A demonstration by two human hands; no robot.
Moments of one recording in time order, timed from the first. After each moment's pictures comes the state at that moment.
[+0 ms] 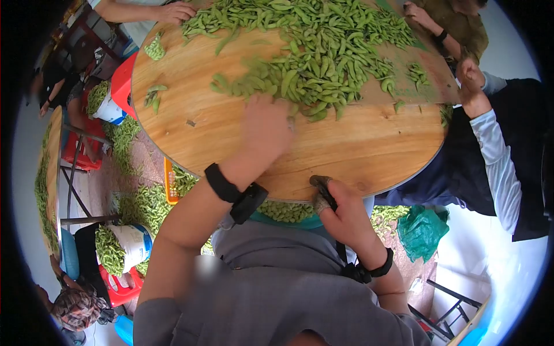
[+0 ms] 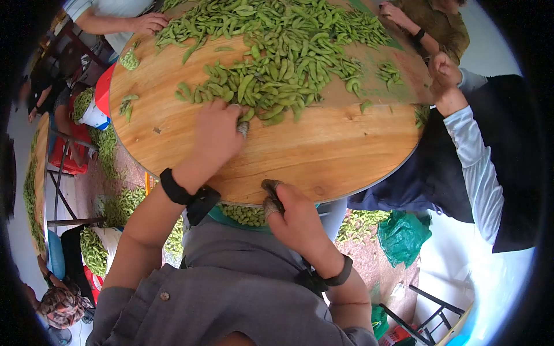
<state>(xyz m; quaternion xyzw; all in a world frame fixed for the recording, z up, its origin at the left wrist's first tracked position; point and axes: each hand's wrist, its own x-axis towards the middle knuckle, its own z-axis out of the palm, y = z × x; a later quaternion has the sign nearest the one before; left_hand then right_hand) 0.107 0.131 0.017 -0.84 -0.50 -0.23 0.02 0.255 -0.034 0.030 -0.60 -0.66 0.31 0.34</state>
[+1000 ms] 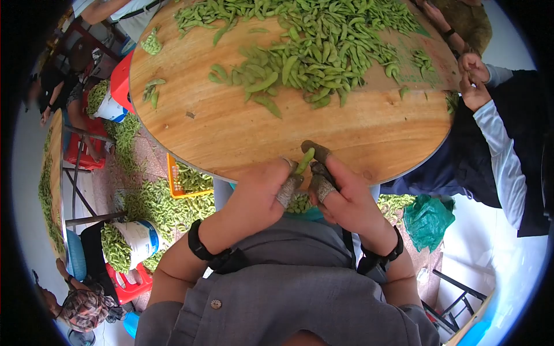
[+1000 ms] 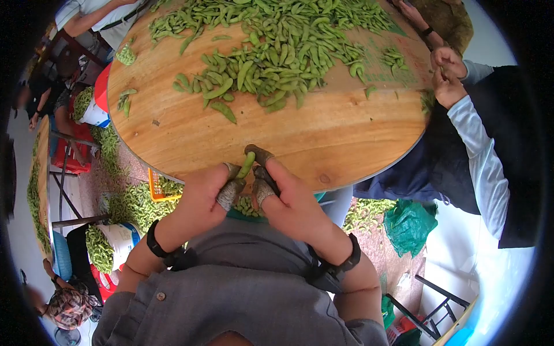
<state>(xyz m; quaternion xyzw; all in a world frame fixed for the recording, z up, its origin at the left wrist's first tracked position) 0.053 0.031 0.037 -0.82 -0.34 -0.26 -0.38 0.242 -0.024 0.064 -0.49 -0.42 0.64 0.41</state>
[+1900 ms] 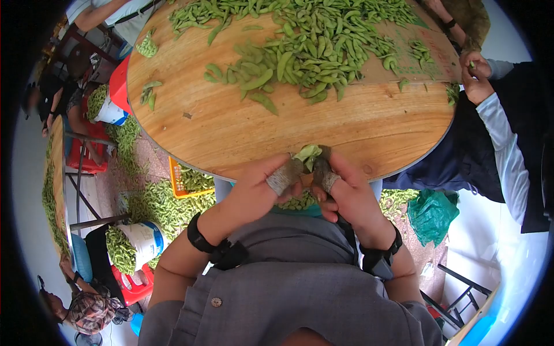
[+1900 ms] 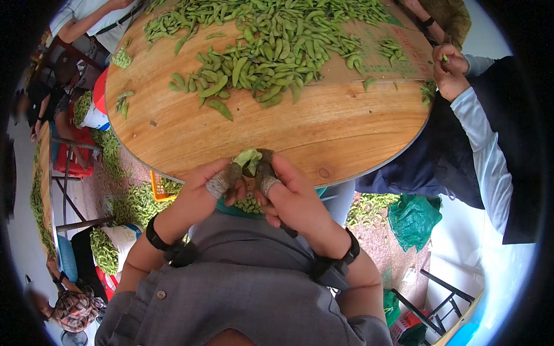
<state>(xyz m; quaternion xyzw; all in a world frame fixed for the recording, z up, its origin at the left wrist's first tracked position) 0.058 0.039 0.030 -0.71 -0.35 -0.23 -0.57 0.248 -0.024 0.052 -0.44 -0.27 0.74 0.43</state>
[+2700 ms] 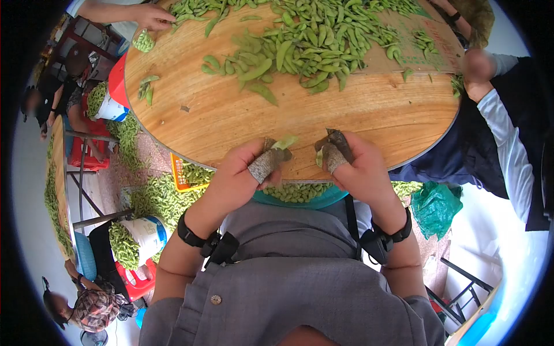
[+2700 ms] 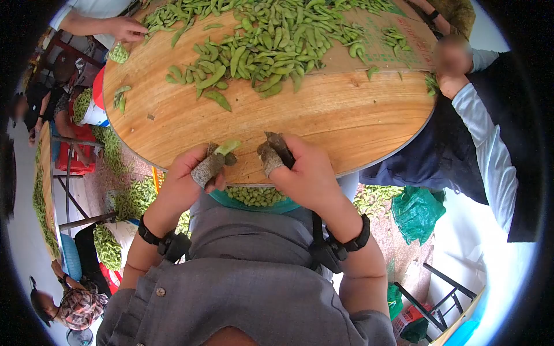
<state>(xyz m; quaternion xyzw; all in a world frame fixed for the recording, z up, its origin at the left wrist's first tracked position) 0.043 0.049 0.044 -0.57 -0.39 -0.21 -0.69 0.266 -0.005 0.035 -0.59 -0.47 0.53 0.40</state>
